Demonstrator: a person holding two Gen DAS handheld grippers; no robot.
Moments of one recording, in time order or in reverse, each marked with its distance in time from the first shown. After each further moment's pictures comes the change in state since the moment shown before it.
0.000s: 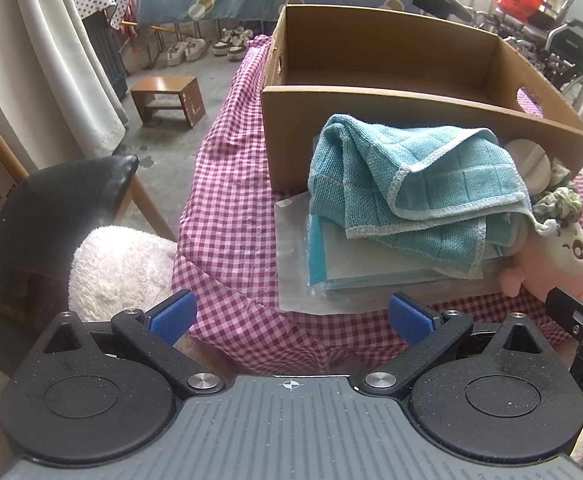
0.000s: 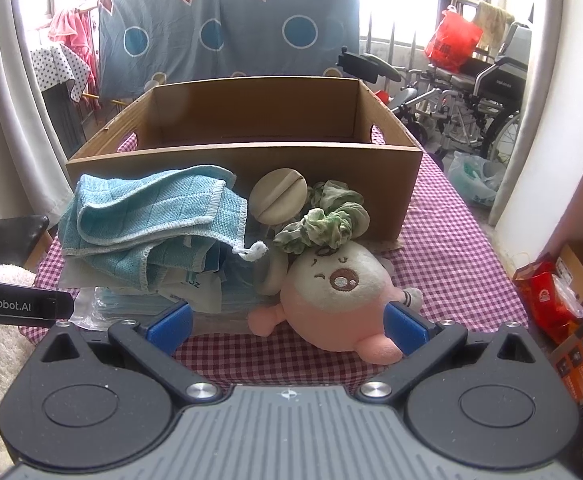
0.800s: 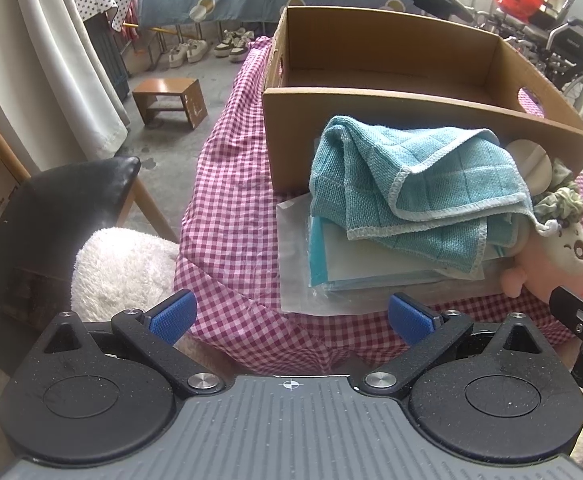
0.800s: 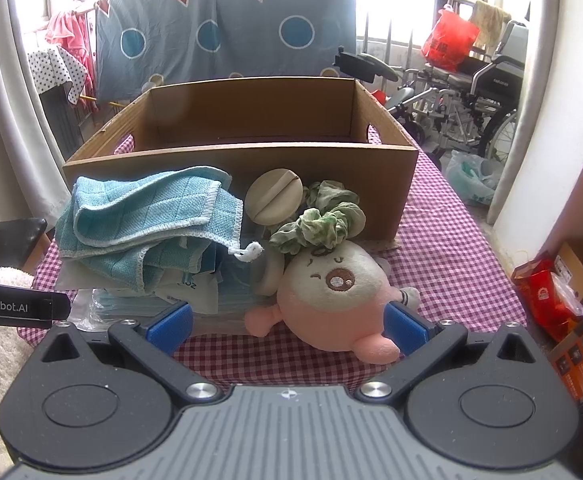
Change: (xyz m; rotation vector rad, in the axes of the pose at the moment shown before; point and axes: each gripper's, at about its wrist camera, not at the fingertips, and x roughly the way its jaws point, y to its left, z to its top) left arm -0.001 0.000 0.001 0.004 -0.001 0.007; right arm 0.001 -0.001 0.000 0.008 -0.002 -0.006
